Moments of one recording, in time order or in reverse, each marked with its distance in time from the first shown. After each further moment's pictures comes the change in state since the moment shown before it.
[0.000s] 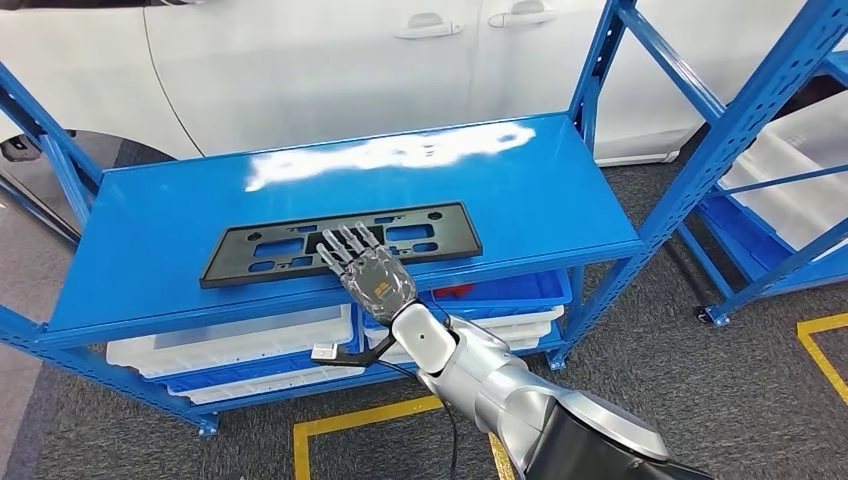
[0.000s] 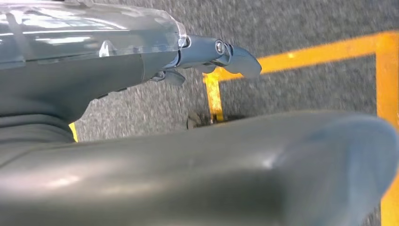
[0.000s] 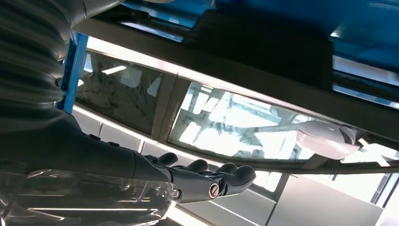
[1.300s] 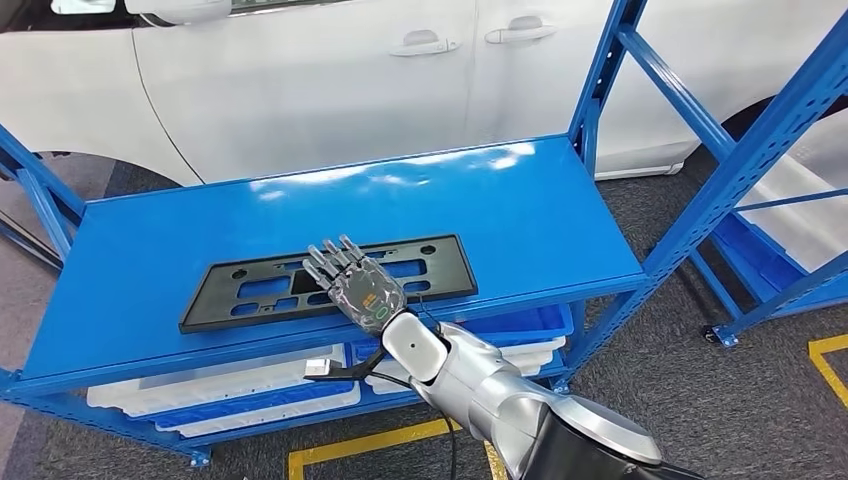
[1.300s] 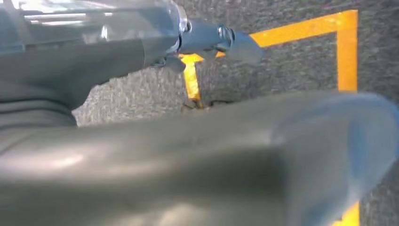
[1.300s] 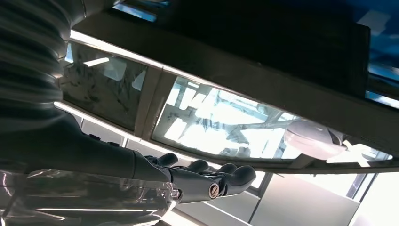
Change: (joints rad) left arm 0.001 -0.001 0.000 0.001 0.002 -0.012 -0.017; right arm 0.011 0.021 0.043 0.000 0.000 0.024 -0.029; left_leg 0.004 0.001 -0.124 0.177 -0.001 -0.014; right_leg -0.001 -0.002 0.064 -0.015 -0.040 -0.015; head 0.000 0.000
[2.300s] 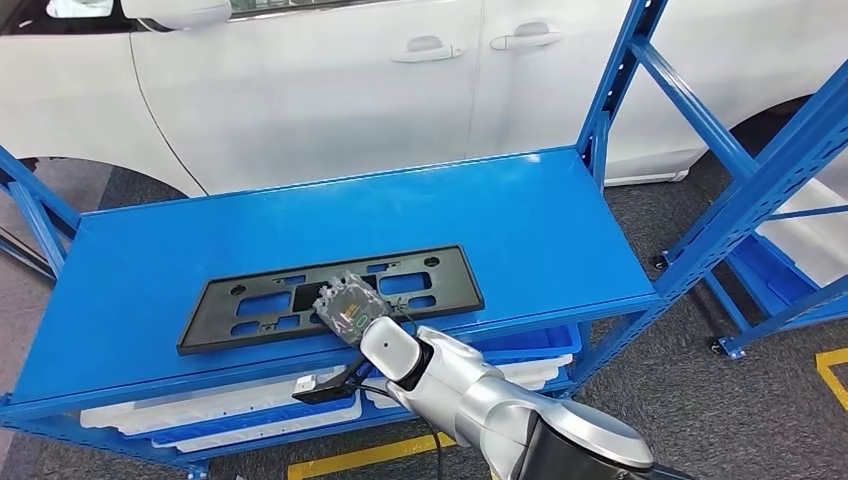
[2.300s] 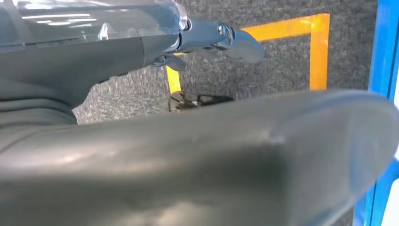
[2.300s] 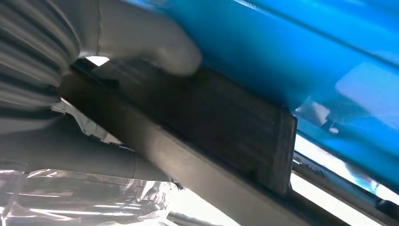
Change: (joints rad) left arm 0.001 -0.001 0.029 0.001 0.032 -0.015 -0.040; right arm 0.006 0.025 0.056 -0.086 -0.152 0.387 -0.078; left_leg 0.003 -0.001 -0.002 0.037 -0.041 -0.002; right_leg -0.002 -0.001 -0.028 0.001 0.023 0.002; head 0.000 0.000
